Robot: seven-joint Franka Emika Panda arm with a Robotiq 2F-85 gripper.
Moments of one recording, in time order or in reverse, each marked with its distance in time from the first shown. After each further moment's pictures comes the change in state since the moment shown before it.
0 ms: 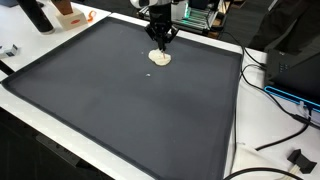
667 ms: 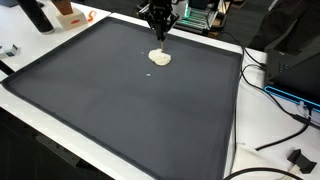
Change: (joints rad) arm -0.001 -0.134 -0.003 -0.046 -0.008 -0.006 0.124
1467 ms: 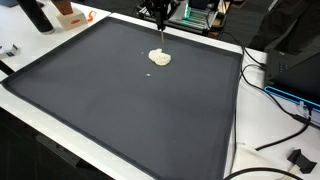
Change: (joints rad) arm -0.005 -0.106 -0.003 -0.022 0.000 -0.083 0.030
